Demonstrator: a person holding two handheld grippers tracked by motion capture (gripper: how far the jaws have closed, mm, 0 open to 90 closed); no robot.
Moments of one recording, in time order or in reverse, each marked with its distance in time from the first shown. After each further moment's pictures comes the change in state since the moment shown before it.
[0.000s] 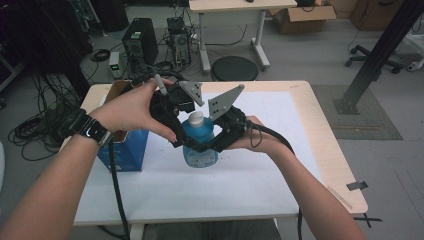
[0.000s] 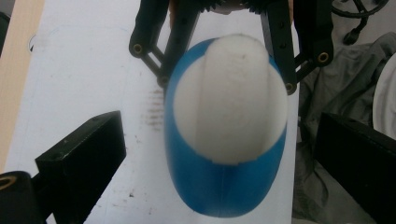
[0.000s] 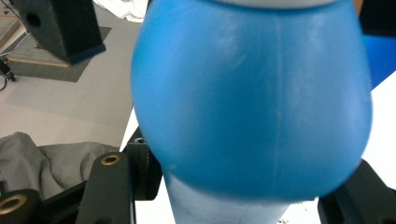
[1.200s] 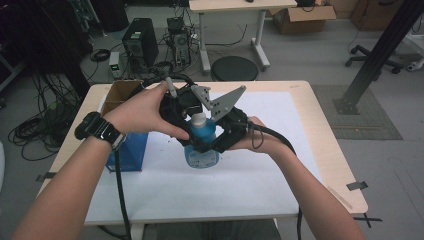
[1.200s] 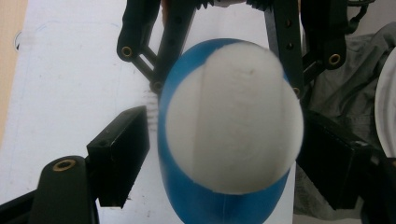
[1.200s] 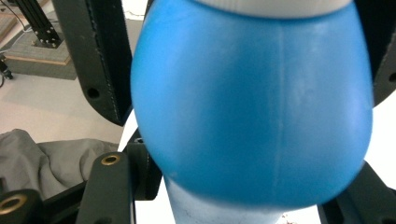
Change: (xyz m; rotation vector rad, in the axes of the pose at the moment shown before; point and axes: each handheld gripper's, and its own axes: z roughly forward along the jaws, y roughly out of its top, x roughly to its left) left arm 0.001 0.008 0.014 0.040 -0.017 0.012; right arm 0.001 -0.004 -0.002 0.006 -0.010 -0.001
